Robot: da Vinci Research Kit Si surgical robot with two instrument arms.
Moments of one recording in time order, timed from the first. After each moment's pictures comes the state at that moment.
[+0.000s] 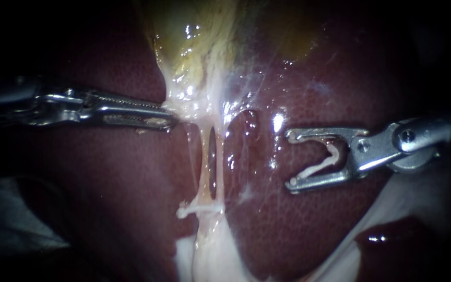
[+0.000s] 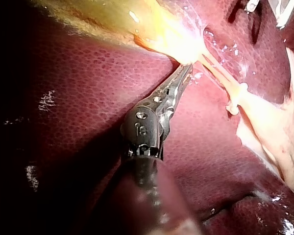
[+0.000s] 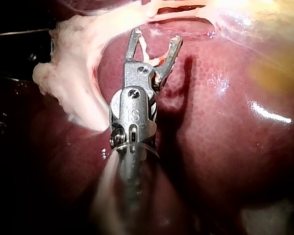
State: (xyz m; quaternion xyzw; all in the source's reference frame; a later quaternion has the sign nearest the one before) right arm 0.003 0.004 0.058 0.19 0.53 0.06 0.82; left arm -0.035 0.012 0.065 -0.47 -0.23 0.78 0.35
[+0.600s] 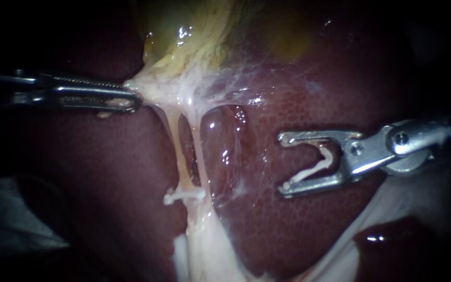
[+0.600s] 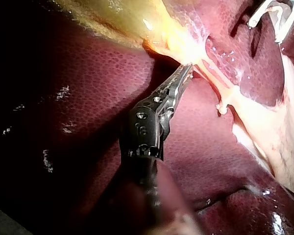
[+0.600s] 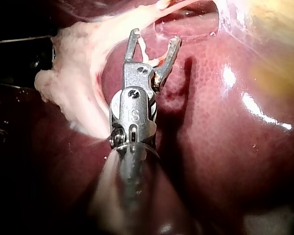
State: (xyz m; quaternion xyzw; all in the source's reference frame) right arm 0.007 0.003 0.058 0.23 0.53 0.06 0.81; left arm -0.030 0.014 0.057 -0.48 -0.23 0.76 0.37
